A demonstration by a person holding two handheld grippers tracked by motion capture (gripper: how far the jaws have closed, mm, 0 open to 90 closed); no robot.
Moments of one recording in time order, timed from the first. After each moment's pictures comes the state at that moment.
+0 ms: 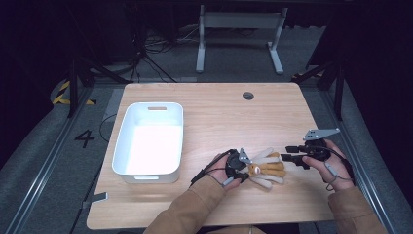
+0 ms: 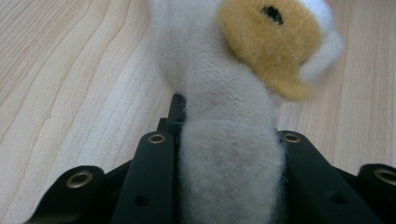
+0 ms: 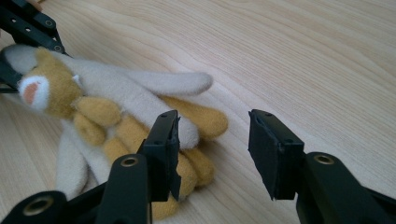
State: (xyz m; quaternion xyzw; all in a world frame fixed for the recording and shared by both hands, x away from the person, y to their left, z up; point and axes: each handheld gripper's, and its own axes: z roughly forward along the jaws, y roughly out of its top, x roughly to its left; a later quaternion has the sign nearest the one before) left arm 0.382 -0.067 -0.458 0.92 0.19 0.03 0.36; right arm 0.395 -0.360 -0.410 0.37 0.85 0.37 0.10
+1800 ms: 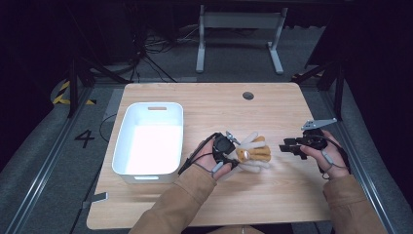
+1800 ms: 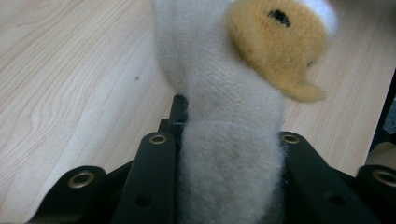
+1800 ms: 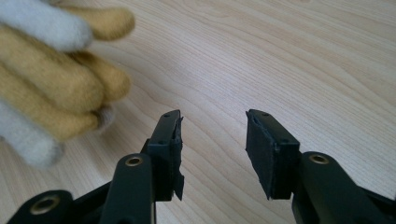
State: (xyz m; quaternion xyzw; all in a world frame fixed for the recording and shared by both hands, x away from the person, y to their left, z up) left arm 0.383 -0.023 -0.375 0.90 0.29 0.01 0.33; right arm 0.428 -0.363 -0.408 0.39 0.84 0.38 0.08
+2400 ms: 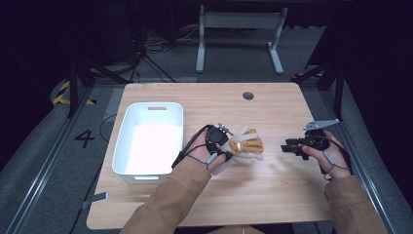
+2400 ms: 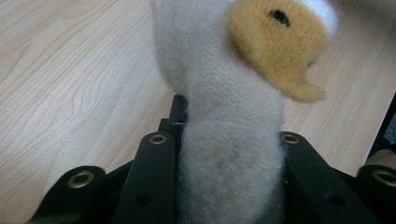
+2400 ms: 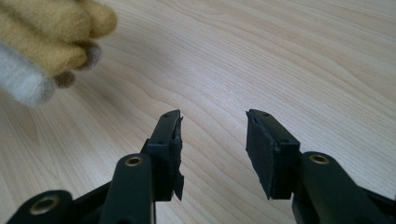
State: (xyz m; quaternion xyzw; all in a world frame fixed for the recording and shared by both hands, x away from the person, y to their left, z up) left arm 0.395 -0.008 -0.358 0.89 0.33 0.01 0.31; right arm 0.424 -0.370 -0.409 0.39 0.83 0.38 0.08
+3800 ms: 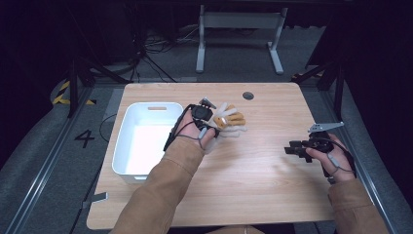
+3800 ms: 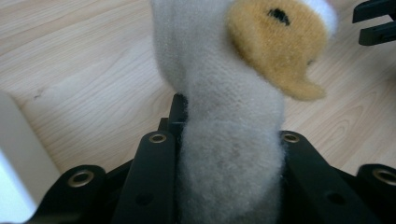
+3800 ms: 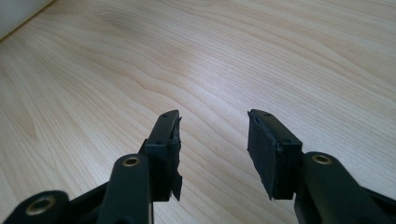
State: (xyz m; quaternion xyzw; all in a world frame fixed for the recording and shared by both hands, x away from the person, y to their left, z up) left arm 0.442 0.025 -0.331 0.83 0.46 0.02 0.31; right arm 0.419 -0.379 -0.413 0.41 0.82 0.38 0.08
